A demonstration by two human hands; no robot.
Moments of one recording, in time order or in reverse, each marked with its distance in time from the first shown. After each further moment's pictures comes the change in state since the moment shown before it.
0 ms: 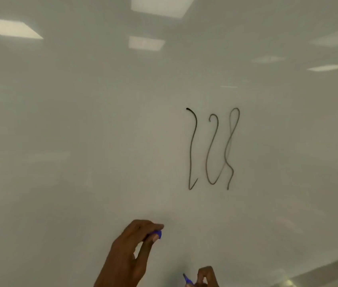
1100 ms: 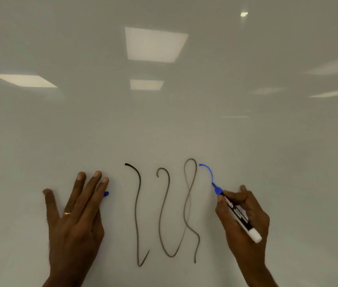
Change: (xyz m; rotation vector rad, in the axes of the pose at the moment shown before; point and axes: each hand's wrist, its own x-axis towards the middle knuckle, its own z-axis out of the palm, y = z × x) left_hand 0.193 0.018 0.027 0.964 0.527 0.356; right_hand 0.190 -0.147 -0.253 0.115 0.807 -0.699
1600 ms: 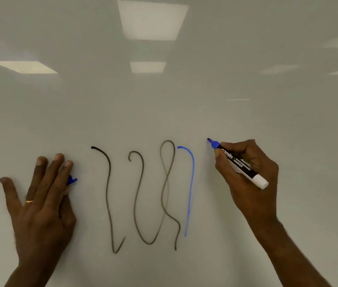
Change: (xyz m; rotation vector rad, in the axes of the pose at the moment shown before) left_hand -0.011 -0.008 0.021 -0.068 -0.035 -0.099; right_hand 0.082 -0.001 -0.036 0.066 -0.121 -0.136
